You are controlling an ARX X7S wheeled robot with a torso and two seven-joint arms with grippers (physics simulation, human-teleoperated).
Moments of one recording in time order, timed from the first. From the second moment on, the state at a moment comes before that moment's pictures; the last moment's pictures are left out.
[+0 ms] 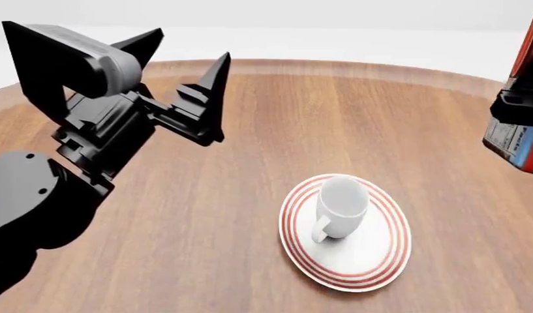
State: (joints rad) left arm -1.22 -0.92 1.03 0.41 -1.24 -0.03 -0.40; right arm 2.27 1.40 -2.06 -0.73 1.45 0.01 1.19
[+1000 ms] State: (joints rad) left arm -1.22 -0.88 1.04 0.40 -1.23 -0.06 -0.39; right arm 2.13 0.99 -2.03 0.34 1.63 0.37 0.33
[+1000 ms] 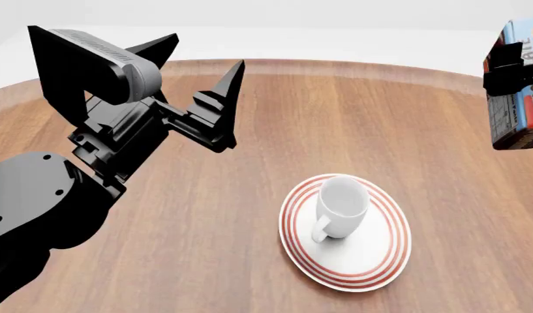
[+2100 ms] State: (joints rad) left arm -1.21 -0.87 1.04 0.40 -1.21 -0.07 -0.38; right arm 1.76 0.82 -2.00 0.76 1.84 0.43 0.14
